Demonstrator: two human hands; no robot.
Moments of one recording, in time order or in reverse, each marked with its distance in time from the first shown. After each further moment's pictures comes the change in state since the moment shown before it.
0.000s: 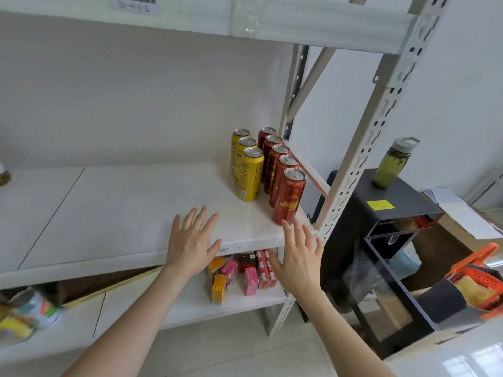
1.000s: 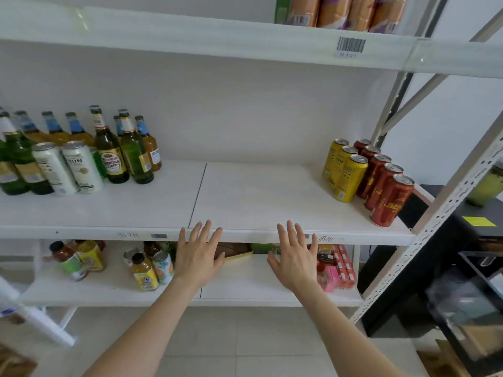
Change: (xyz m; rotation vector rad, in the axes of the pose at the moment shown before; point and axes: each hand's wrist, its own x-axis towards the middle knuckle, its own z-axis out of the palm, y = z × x) left_hand -0.189 -0.221 -0.083 0.169 -0.133 -0.203; right_hand -0.078 -0.264 0.022 -0.021 -0.097 -0.275
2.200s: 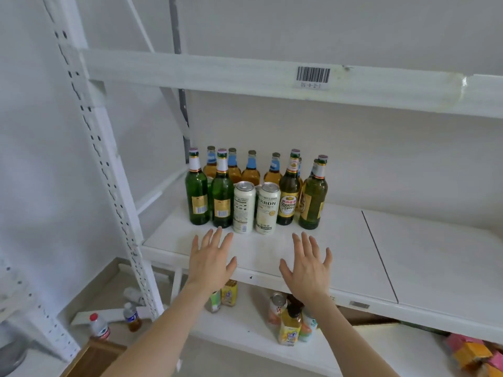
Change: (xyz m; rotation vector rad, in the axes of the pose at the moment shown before) left_hand -0.022 -0.493 -0.007 -0.005 0.034 -0.271; right_hand 0.139 -0.491 0.038 0.081 0.038 -0.115
